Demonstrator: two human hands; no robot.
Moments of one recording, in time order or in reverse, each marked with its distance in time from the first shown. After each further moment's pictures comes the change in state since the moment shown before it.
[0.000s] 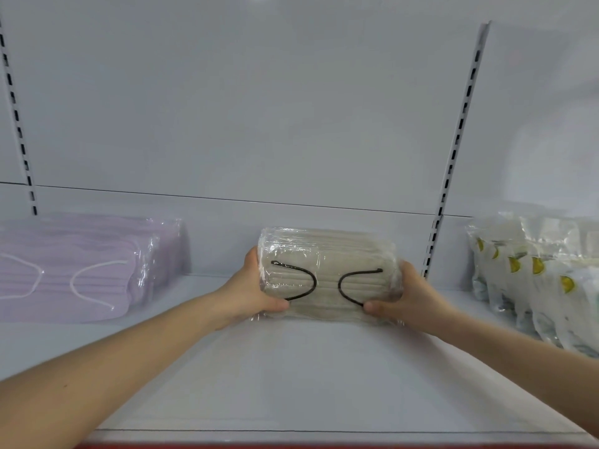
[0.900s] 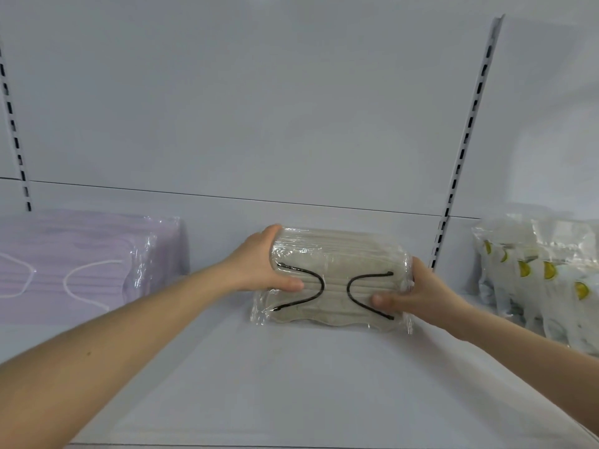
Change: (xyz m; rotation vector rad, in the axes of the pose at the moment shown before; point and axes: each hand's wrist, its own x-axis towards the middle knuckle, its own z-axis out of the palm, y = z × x) left_hand 0.024 0.025 -0.015 0.402 0.038 0.141; right_hand 0.008 -0.001 -0.012 0.212 -0.160 -0.147
